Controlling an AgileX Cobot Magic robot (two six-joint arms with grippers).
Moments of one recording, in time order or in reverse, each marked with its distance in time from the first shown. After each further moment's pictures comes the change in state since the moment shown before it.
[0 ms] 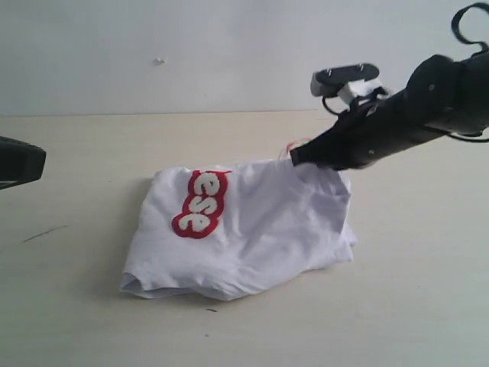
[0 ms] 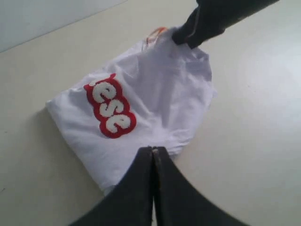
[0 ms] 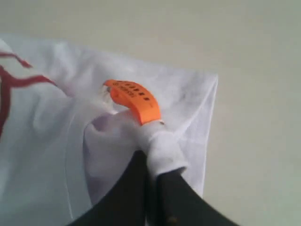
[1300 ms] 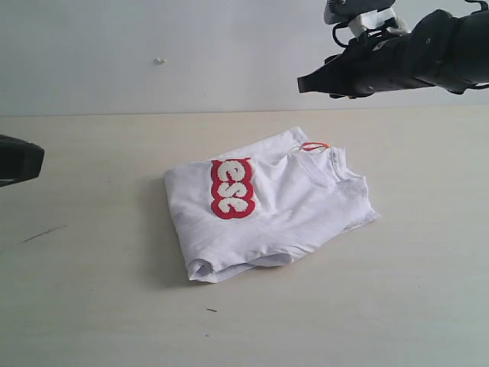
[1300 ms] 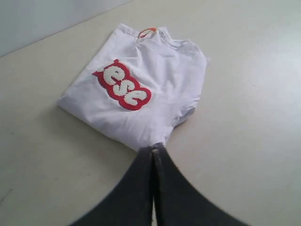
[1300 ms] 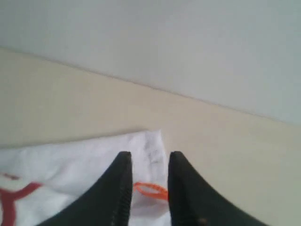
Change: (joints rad) left arm 0.000 0.000 0.000 0.022 -0.002 -0.002; right arm -0.059 0.113 -0.224 0.046 -0.167 -0.109
